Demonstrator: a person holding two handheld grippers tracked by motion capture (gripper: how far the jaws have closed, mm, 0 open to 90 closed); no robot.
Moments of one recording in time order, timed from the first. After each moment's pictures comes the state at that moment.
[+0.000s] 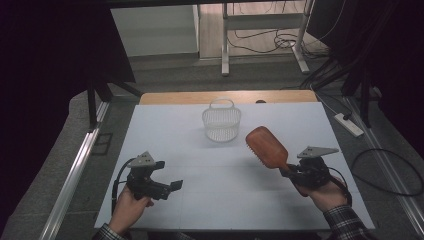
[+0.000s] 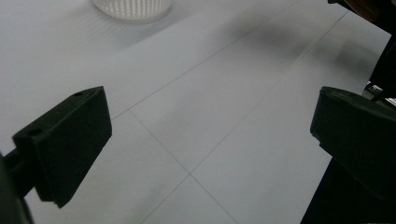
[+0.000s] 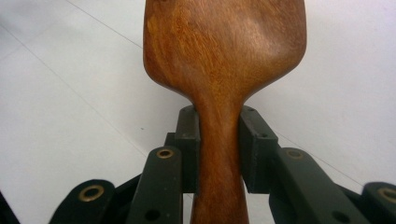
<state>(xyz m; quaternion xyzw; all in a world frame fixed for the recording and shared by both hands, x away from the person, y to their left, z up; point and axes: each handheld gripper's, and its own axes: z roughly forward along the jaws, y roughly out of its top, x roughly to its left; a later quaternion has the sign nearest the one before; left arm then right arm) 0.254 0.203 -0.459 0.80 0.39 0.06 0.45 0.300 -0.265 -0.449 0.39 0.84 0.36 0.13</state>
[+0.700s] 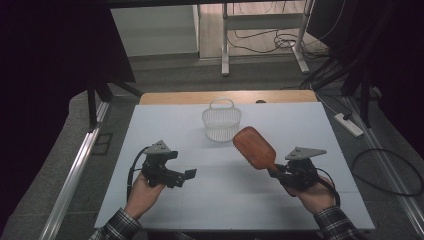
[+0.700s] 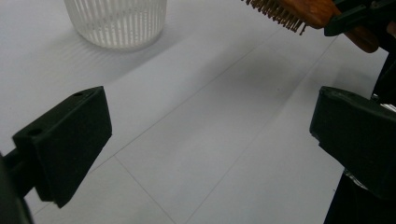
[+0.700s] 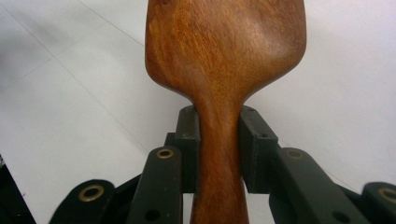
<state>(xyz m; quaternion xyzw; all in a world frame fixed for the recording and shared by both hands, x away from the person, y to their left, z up) 0.283 0.173 -0.449 0.80 0.39 0.06 0.45 0.294 -0.235 -0.447 0.36 0.84 0.38 0.13</state>
